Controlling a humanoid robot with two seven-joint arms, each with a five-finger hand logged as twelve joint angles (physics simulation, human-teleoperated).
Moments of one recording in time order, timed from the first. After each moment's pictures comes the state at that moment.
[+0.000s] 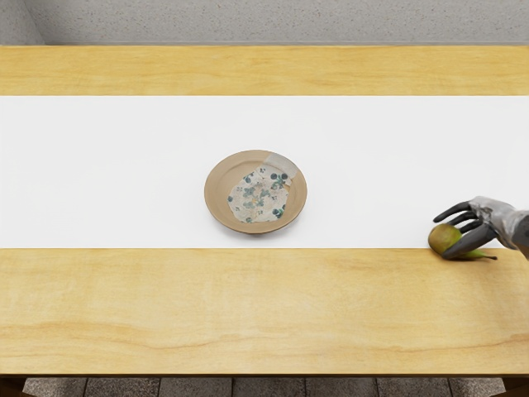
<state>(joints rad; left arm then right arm) 0.02 0.00 0.02 -0.22 0.08 0.16 0.12 0.77 -0.99 0.31 1.68 -0.62 -0.31 -0.61</state>
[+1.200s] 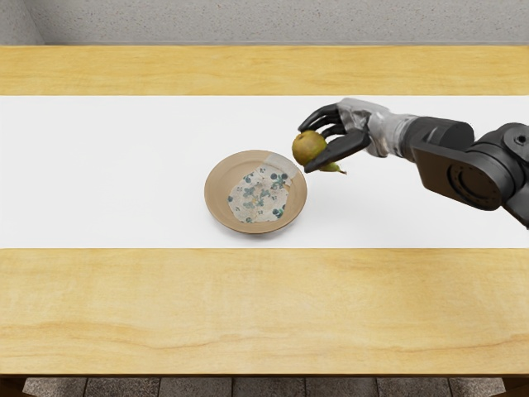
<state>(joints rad) 0.02 0.00 0.02 -0.22 0.08 0.16 0.12 0.91 -0.55 0.66 1.58 -0.59 -0.13 -0.61</state>
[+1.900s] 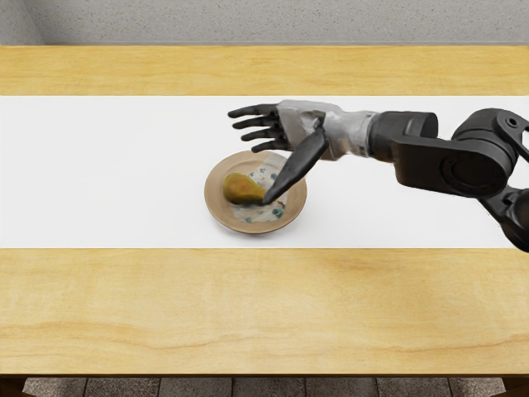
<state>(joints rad) 0.02 0.00 0.02 -0.22 0.08 0.16 0.12 0.84 -0.41 0.87 1.53 -0.46 0.27 -0.61</state>
